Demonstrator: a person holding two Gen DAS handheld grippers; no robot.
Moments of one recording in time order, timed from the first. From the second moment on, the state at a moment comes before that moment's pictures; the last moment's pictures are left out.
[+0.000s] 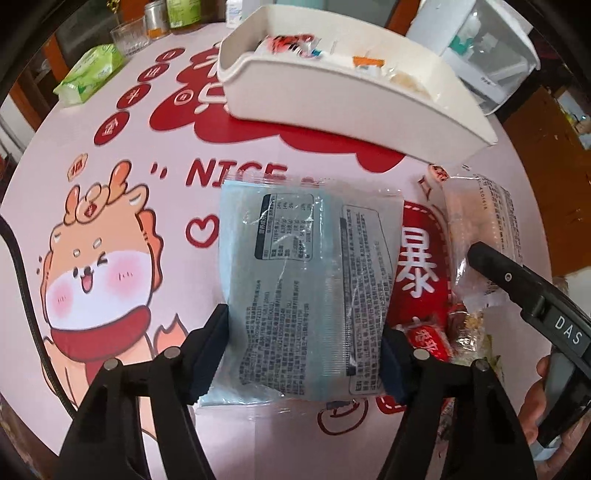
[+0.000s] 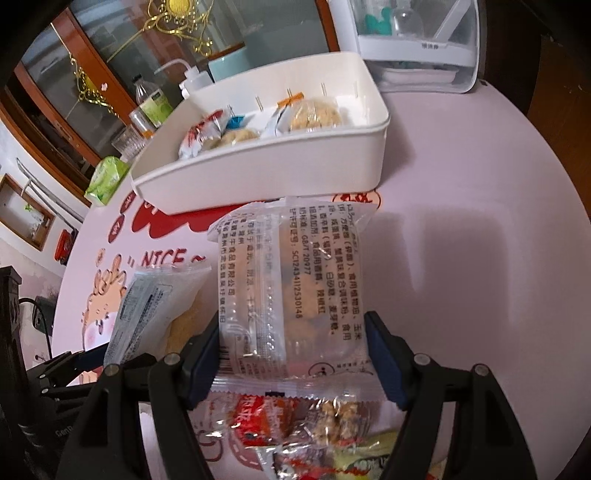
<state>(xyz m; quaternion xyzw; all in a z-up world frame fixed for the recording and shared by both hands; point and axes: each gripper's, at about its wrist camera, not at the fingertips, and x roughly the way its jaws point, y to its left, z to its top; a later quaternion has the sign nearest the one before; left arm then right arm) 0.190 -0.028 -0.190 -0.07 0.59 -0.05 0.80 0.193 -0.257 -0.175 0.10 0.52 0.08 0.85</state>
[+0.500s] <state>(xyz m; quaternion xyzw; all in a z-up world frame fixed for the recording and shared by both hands) 0.221 -0.027 -0.107 -0.07 0.52 -0.11 0.85 0.198 -0.242 -0.103 0.11 0.45 0.08 0.88</state>
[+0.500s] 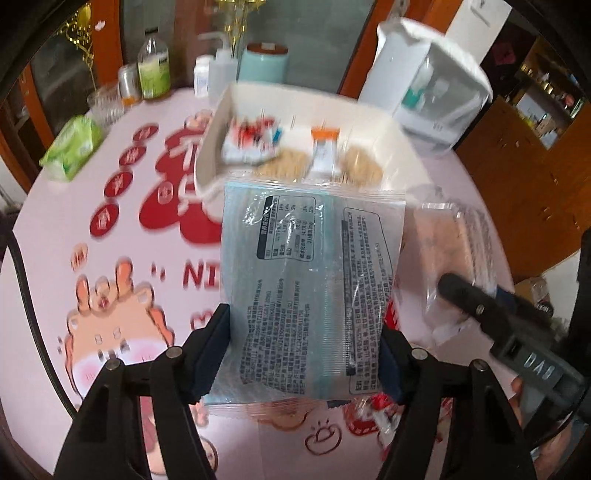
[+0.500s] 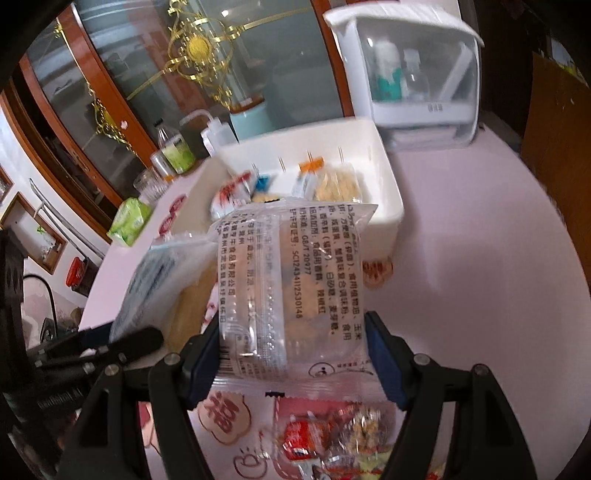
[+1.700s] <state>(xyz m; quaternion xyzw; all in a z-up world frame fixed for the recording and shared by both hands) 0.409 -0.048 -0.109 0.00 0.50 -0.07 0.86 0.388 -0.229 -0.098 0.06 0.48 0.01 0.88</state>
